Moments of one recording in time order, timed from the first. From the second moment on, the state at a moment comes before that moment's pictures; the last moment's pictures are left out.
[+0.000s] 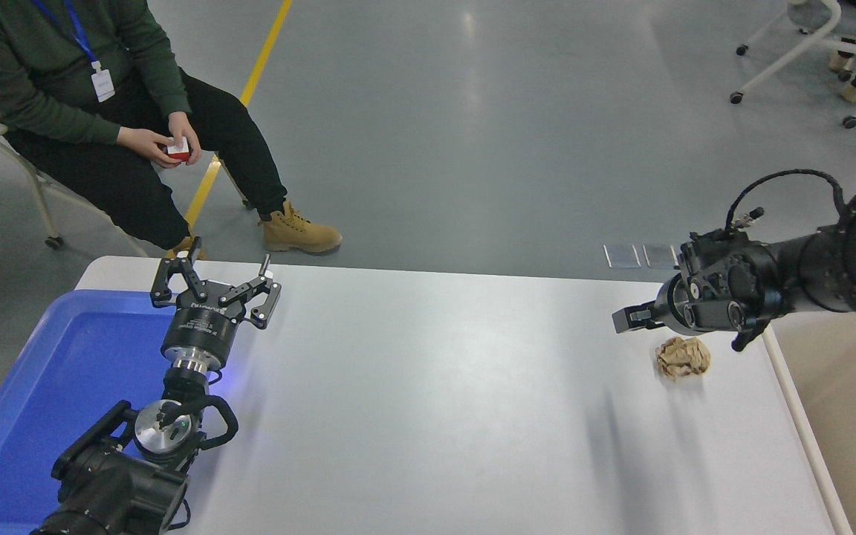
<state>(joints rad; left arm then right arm) -0.46 0.07 -1.19 -0.58 -0.22 -0.67 -0.15 1.43 -0.12 -1.33 0.88 -0.31 0.09 -0.06</state>
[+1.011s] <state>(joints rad) -0.46 0.07 -1.19 -0.58 -0.22 -0.67 -0.15 1.07 -0.13 -1.21 0.46 -0.40 0.08 -0.06</state>
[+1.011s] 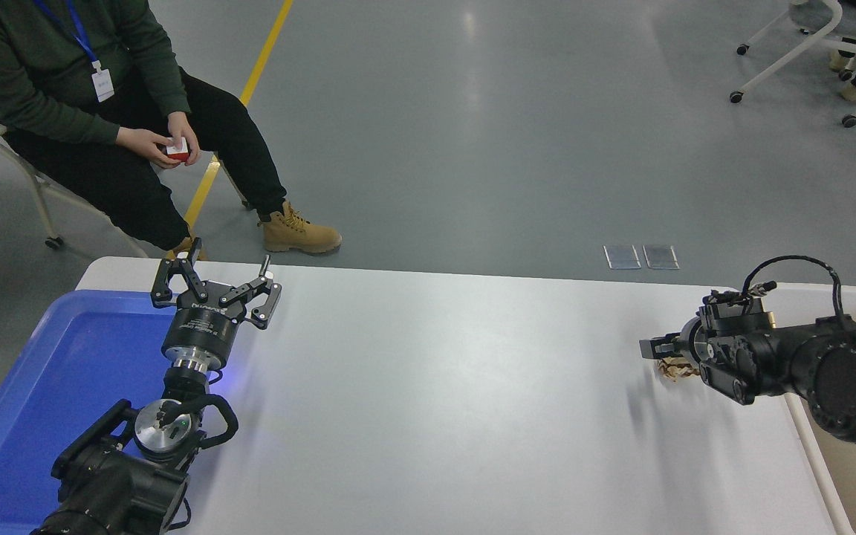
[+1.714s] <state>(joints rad) -0.46 0.07 -1.19 -0.58 -0.22 -0.67 -0.15 1.00 -0.09 -1.20 0.38 -0.43 0.07 -0.05</state>
